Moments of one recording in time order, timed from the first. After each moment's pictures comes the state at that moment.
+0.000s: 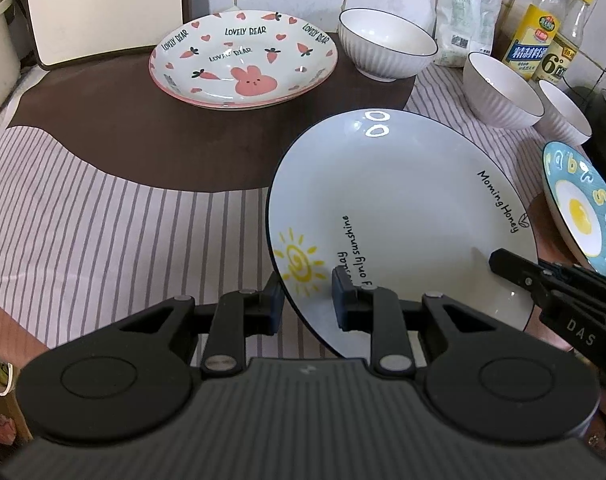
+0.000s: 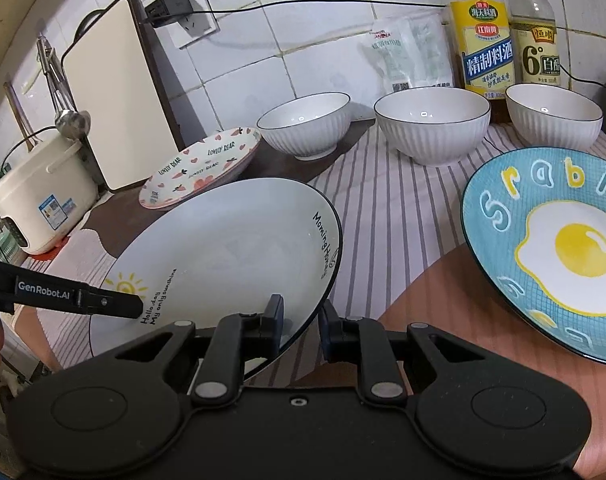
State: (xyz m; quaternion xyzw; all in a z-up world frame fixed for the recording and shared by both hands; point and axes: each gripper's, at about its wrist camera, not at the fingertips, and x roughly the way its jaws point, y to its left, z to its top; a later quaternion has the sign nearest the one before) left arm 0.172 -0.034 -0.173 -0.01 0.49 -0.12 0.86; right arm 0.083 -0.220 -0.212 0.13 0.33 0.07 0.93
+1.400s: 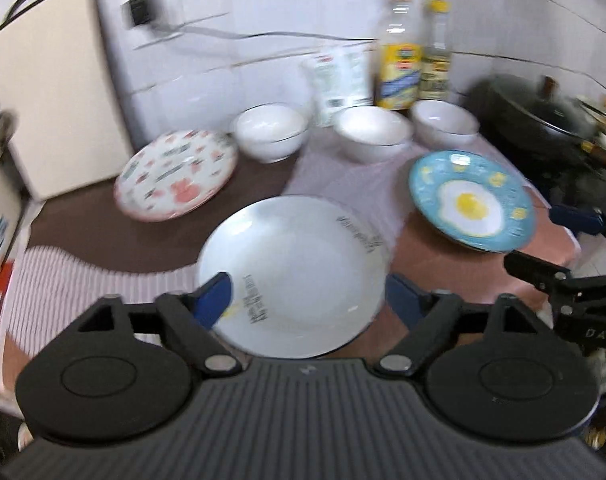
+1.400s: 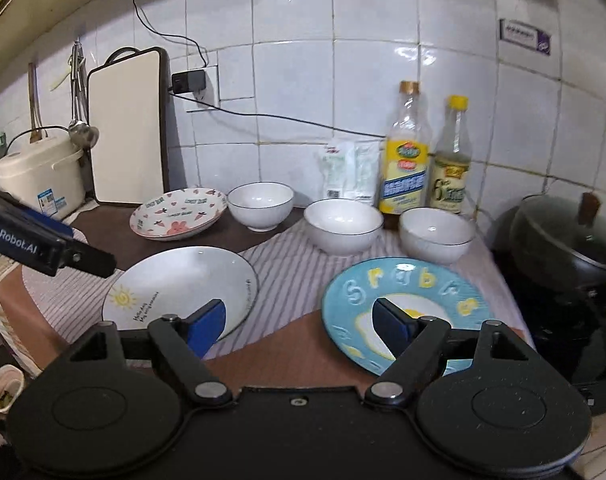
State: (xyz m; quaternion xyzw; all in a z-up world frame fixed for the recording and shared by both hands) left arm 0.074 -0.101 -0.059 0.10 0.38 -0.21 0.89; right arm -0.039 -0.252 -0.106 -0.01 0.25 0.00 0.97
